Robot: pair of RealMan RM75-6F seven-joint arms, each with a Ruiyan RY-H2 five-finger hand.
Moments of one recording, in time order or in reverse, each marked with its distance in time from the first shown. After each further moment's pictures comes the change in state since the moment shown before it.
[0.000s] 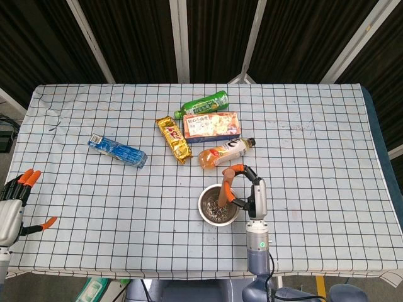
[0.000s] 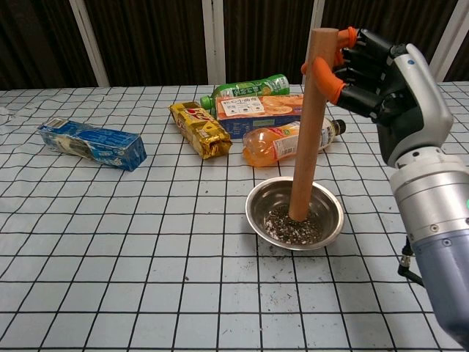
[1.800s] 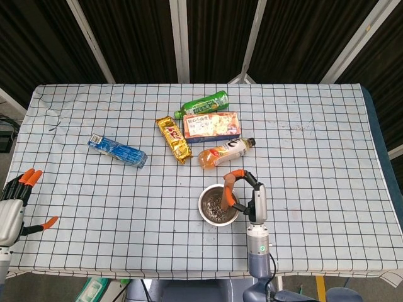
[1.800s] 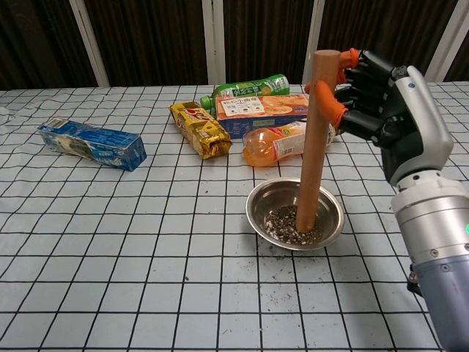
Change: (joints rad) left arm 0.000 -0.001 0.000 -0.002 0.011 0.007 -0.005; right arm -0.023 -0.029 -0.033 0.079 -0.026 0.020 0.022
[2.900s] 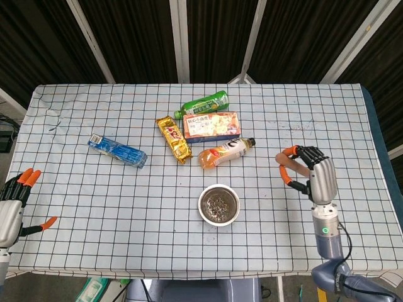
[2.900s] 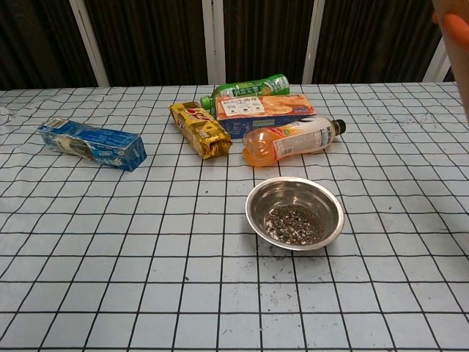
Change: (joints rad) left arm 0.008 -0.008 0.003 0.014 0.026 0.029 0.011; right arm -0.031 0.537 0.037 -0.026 -0.101 -0.026 -0.303
